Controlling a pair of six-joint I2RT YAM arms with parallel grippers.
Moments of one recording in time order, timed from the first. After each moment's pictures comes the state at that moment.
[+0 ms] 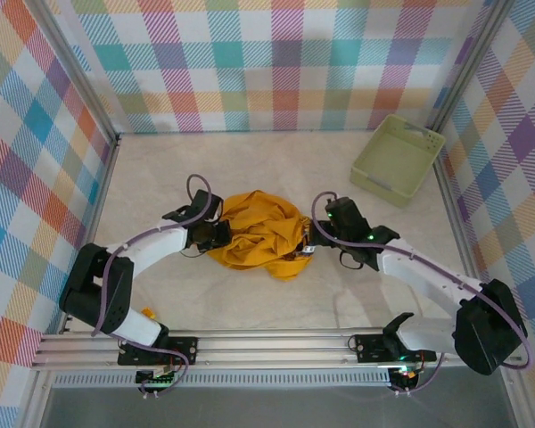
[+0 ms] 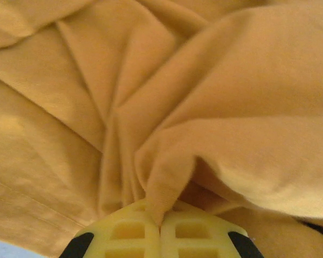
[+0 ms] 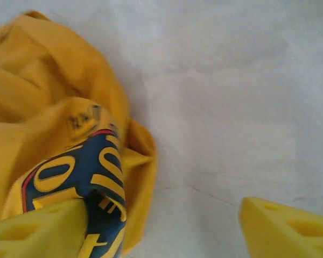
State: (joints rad) left arm -0.43 1.49 0.85 -0.44 0.12 -0.63; right arm 0.68 1.22 0.83 -0.45 0.24 0.47
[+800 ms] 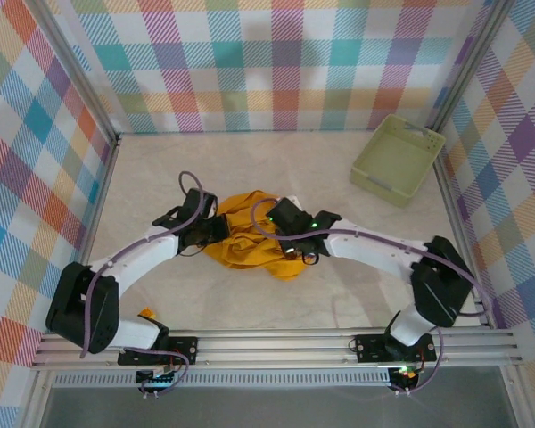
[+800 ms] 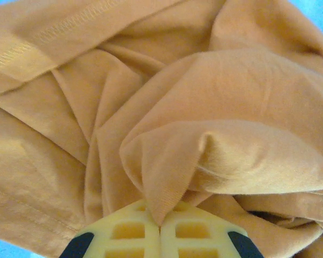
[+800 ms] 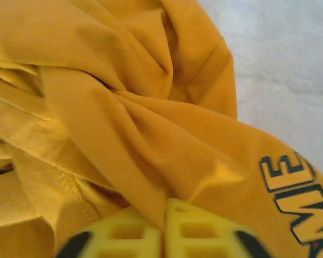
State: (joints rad) left arm -0.39 1.35 0.82 -0.40 0.09 -0.63; right arm 0.90 1.52 1.14 -0.63 0.37 0.40
